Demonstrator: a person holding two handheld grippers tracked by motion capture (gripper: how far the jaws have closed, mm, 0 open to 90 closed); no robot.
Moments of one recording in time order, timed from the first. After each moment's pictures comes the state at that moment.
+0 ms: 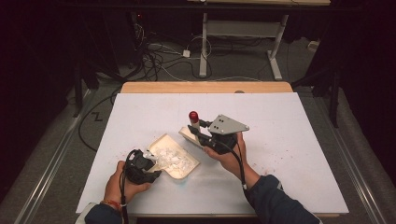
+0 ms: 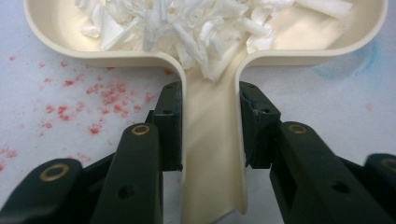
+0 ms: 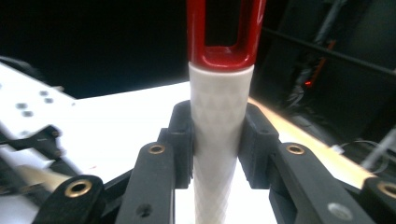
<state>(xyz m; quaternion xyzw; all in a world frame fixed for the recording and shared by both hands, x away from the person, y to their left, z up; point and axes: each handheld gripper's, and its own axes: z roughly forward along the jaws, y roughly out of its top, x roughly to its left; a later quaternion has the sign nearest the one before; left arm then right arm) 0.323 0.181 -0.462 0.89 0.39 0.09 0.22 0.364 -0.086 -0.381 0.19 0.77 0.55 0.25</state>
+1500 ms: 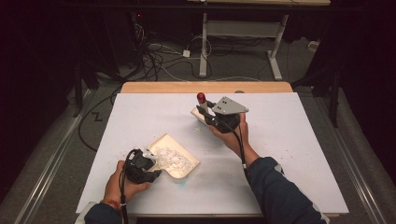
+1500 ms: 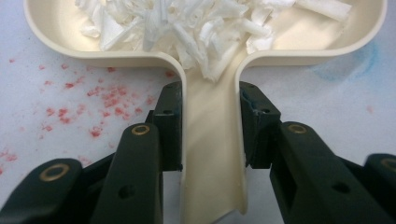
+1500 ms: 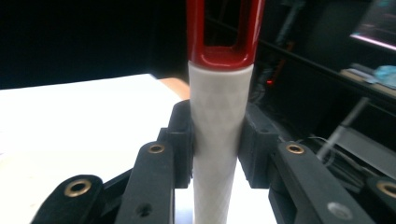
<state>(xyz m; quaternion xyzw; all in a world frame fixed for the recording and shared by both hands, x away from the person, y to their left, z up) 0.325 0.182 -0.462 0.89 0.39 0.09 0.22 0.430 -0.098 -0.386 0.20 0.76 0.53 0.31</state>
